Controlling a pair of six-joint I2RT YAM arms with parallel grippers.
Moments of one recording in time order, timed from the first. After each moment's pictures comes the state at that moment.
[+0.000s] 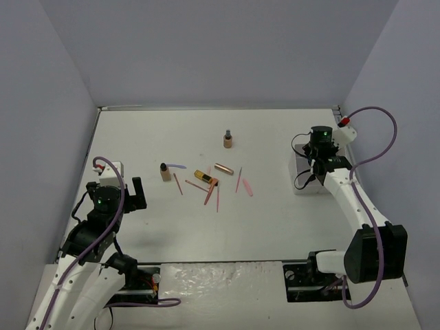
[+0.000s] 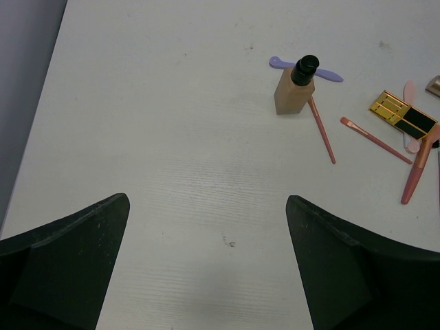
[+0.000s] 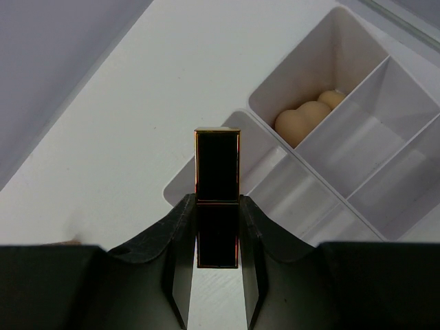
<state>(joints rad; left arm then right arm) -0.34 0.53 0.72 -0.71 -0.40 -0.22 0.09 1.28 0.95 -0.27 0.47 0.76</state>
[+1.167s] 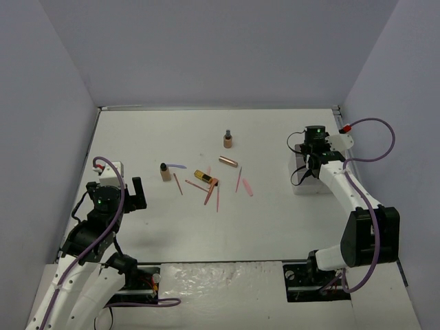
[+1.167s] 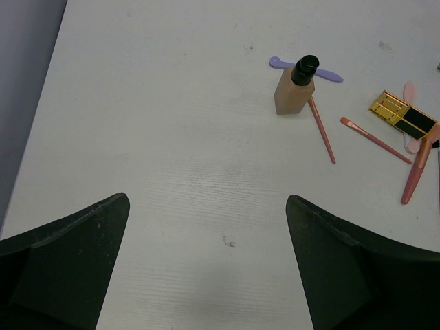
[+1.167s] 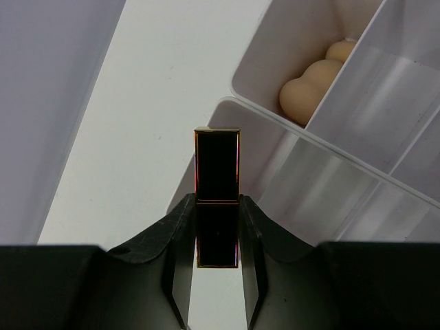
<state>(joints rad) -0.34 0.53 0.72 -0.71 -0.40 -0.22 0.09 1.41 0.98 -0.30 0.50 1.09</state>
